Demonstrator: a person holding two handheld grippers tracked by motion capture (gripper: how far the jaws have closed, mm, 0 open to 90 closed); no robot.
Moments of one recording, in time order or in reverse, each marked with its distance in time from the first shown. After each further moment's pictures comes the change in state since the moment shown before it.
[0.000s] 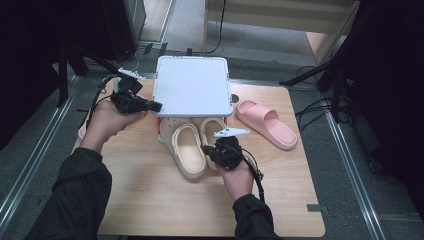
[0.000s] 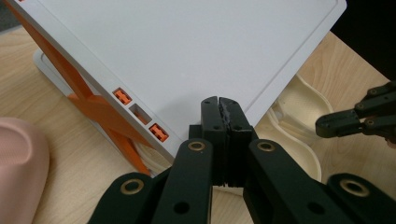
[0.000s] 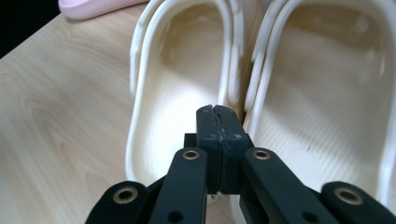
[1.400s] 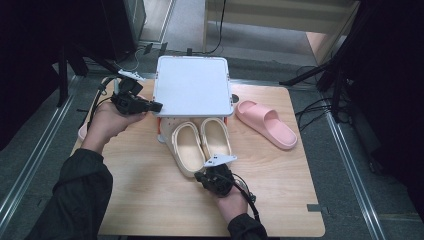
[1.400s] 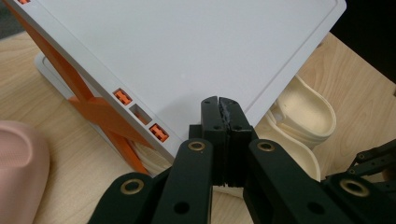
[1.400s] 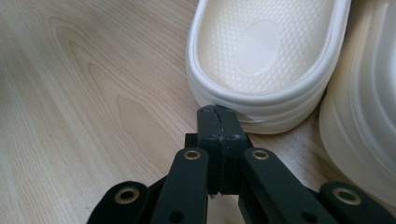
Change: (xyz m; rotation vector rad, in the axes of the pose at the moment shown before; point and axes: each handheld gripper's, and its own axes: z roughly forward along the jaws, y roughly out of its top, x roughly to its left) left arm -0.002 -0.003 0.001 -0.022 0.007 0.011; right arm 0.028 -0.059 0.022 0.085 0.087 -0.104
